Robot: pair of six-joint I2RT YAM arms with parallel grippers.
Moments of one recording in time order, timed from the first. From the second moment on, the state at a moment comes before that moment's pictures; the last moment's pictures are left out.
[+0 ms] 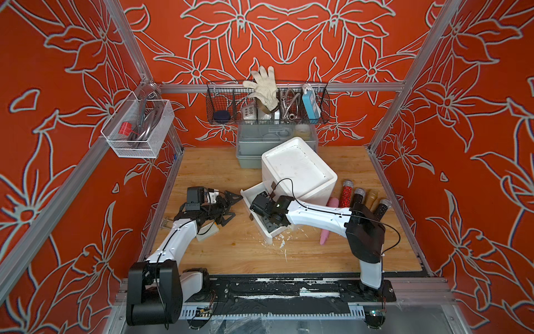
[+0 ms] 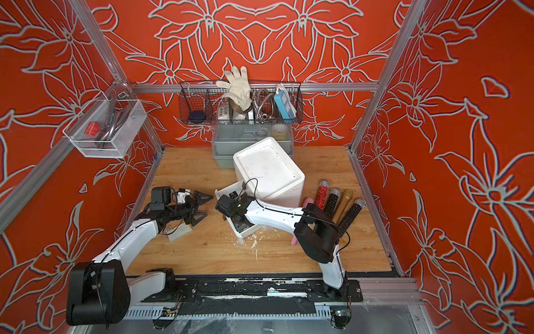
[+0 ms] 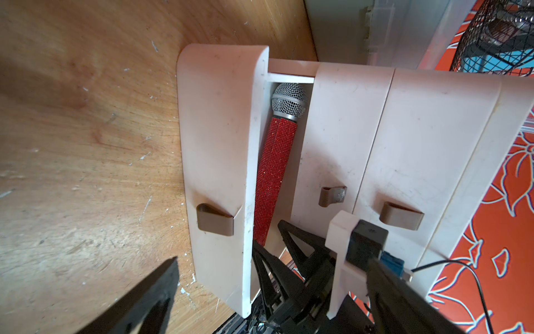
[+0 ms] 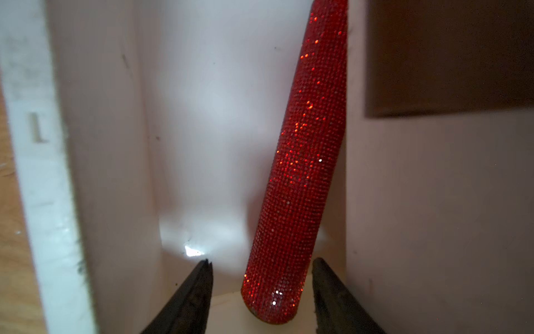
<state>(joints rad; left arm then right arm) 0.11 1.17 0.60 -0.25 0.86 -0.94 1.08 1.95 1.50 -0.89 0.38 0.50</state>
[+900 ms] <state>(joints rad) 0.10 1.15 0.56 -0.21 0.86 -0.97 1.00 2.03 1.48 -0.86 0.35 0.56</state>
